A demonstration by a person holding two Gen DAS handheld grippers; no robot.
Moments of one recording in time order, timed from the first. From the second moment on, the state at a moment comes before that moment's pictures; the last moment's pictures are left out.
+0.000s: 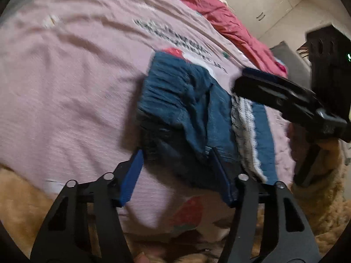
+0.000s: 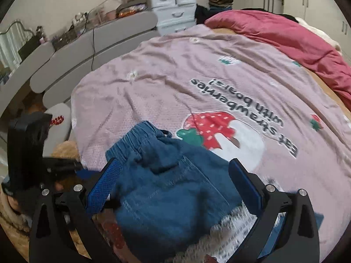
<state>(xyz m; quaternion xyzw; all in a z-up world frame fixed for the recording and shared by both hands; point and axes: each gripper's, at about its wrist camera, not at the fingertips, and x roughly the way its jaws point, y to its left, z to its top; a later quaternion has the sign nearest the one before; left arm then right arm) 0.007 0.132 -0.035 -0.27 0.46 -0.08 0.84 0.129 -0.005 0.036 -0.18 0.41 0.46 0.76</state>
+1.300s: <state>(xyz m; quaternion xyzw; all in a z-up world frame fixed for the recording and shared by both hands) 0.031 0.054 0.009 -0.28 0.43 -0.18 0.84 0.174 -0.078 0.056 -0.05 0.43 0.56 0.71</state>
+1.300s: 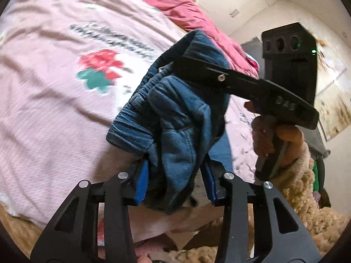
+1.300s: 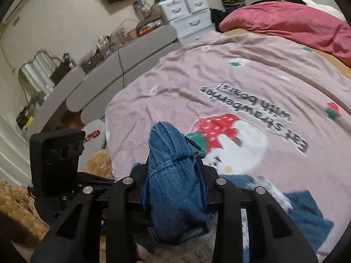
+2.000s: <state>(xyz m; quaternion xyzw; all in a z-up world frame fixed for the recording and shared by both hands) 0.056 -0.037 -0.015 -0.21 0.46 -0.31 0.80 0.176 -0.232 0.033 0.06 0.44 0.41 0.80</state>
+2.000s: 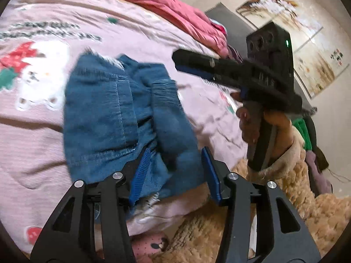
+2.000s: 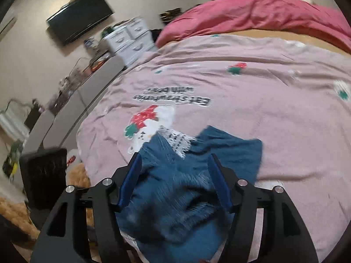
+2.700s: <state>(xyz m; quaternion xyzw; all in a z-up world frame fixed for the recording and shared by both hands) 0.038 -0.045 0.005 -0.15 0.46 -0.27 0.83 0.154 -0.240 -0.006 -0.04 0.46 0.34 0.82</state>
